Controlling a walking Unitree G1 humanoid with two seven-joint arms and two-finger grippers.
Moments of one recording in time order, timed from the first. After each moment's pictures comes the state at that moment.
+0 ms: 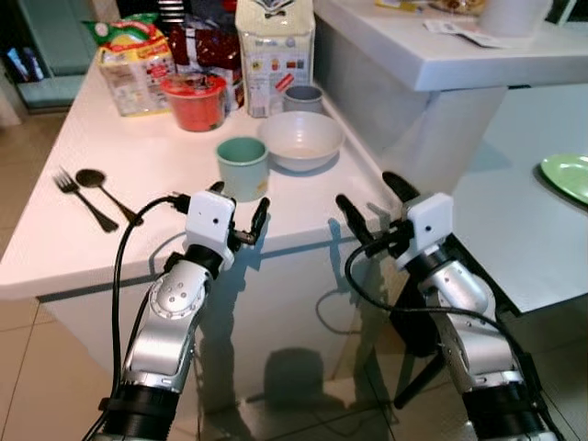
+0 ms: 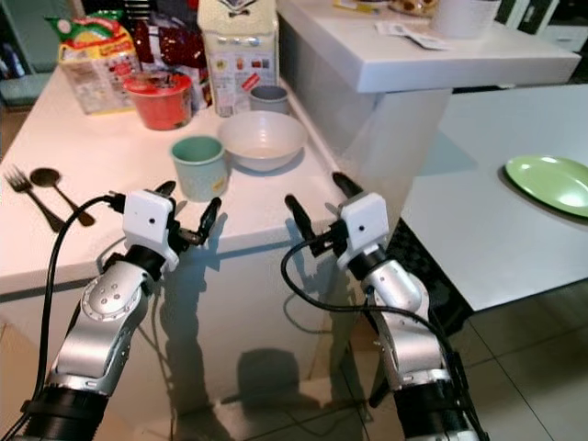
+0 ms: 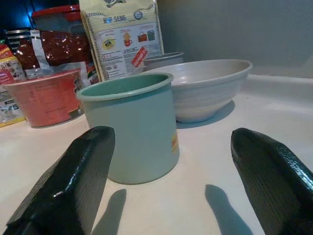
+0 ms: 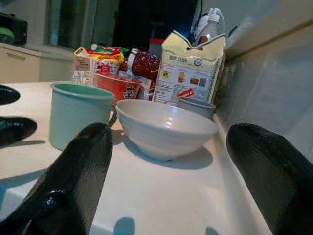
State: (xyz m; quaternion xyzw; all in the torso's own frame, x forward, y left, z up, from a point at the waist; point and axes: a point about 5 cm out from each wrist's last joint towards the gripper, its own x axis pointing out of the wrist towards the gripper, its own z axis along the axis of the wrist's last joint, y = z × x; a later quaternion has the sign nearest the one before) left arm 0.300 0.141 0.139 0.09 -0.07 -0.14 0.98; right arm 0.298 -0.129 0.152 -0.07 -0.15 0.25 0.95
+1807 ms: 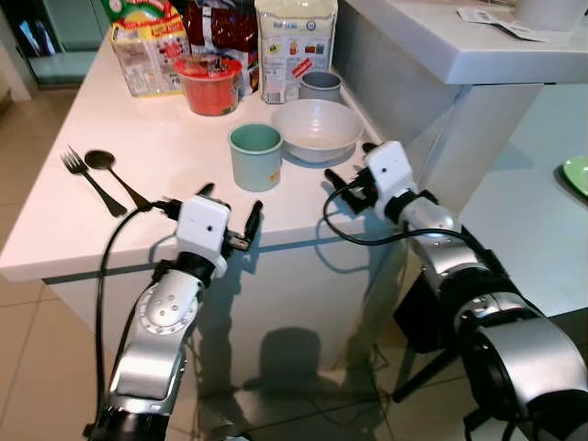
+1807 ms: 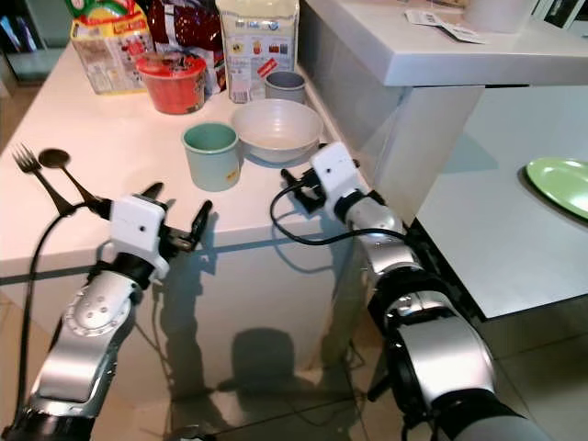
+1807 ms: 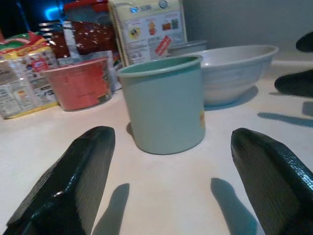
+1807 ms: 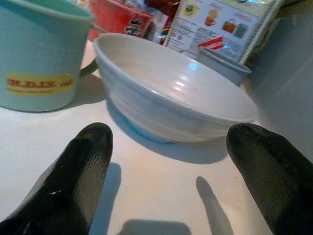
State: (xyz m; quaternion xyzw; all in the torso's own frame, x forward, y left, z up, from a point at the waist) left arm 0.277 0.146 0.152 0.12 -0.08 -0.12 0.98; right arm 0.383 -0.117 0.155 -0.17 -0.06 0.26 0.95
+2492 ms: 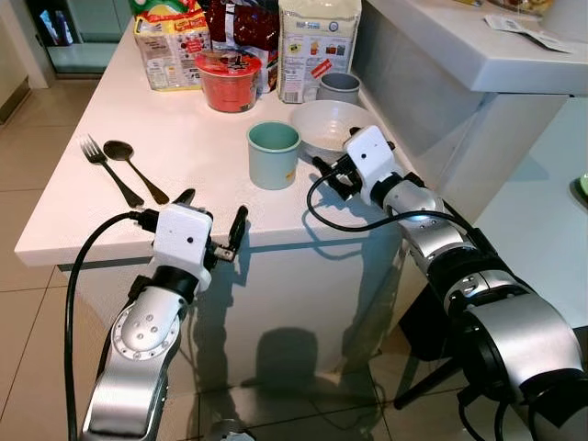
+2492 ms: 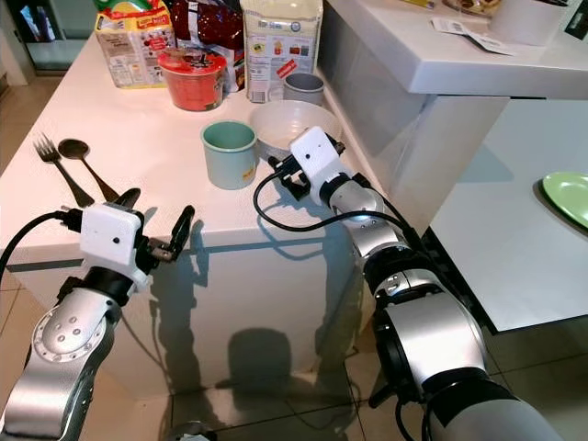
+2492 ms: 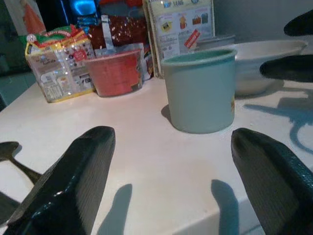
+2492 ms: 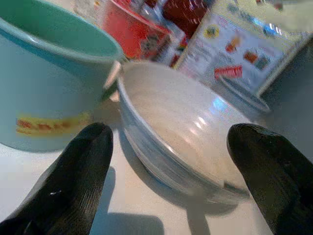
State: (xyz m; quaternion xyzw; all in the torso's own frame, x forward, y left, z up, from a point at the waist) left arm 0.252 0.156 0.161 0.13 -0.07 -0.10 0.98; right arm 0.394 -0.104 0.171 -0.22 -0.06 0.24 0.94
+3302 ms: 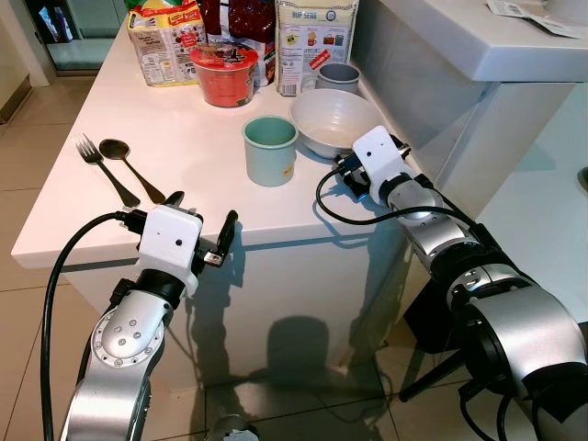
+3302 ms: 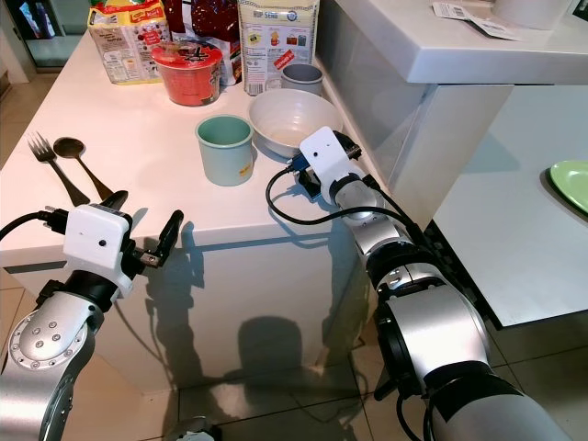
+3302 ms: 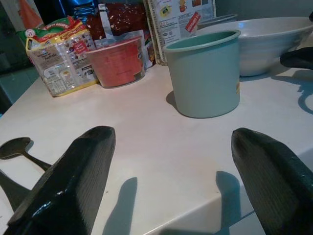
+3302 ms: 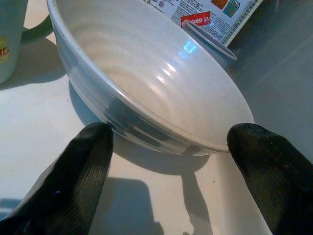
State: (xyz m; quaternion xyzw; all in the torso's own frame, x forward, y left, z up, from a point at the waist) left arm 0.243 0.165 0.169 0.15 -0.05 -0.10 0.98; right arm 0.401 -0.117 0.167 -0.26 -0.02 0.16 0.95
